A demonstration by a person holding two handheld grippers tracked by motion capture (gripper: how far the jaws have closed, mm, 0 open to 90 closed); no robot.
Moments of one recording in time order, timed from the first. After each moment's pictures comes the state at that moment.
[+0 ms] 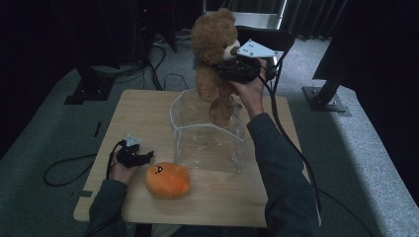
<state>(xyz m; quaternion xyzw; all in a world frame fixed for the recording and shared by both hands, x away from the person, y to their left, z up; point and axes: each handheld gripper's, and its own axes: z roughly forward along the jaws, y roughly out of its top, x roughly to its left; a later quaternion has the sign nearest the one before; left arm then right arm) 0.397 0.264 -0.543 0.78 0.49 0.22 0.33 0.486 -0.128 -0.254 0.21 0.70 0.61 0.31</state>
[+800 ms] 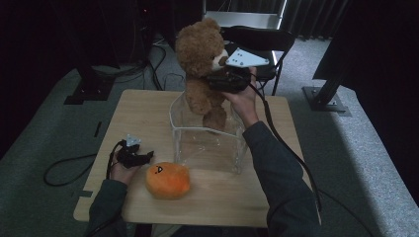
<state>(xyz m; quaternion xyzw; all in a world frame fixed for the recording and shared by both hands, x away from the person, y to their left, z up) 0.397 0.264 -0.543 0.78 0.49 0.22 0.33 0.455 -0.102 -0.258 0.16 0.71 0.63 0.27</state>
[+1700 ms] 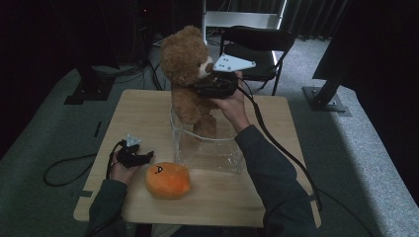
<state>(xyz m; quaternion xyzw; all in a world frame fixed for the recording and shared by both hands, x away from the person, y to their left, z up) 0.397 0.264 -0.543 0.78 0.49 0.22 0.33 0.449 -0.073 -0.267 0.13 0.73 0.64 0.21</state>
